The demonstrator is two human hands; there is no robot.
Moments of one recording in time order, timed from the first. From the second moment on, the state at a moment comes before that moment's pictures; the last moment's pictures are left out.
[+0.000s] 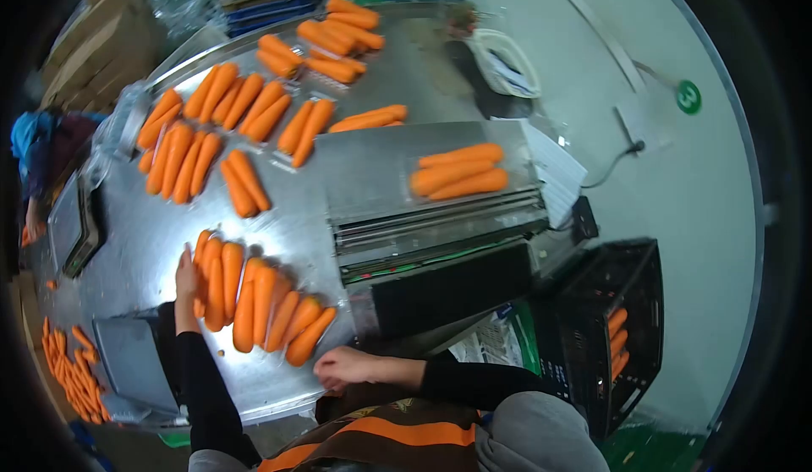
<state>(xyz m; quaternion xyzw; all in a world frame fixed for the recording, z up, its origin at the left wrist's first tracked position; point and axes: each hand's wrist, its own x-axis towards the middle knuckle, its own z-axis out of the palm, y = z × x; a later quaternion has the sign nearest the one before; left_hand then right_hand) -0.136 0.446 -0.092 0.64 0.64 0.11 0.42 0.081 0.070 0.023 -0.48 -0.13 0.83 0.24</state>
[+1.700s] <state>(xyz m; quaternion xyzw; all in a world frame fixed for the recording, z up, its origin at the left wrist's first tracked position) 0.184 0.229 0.152 0.23 0.14 0.30 0.91 0.533 0.001 0.132 -0.17 -0.21 0.60 0.75</state>
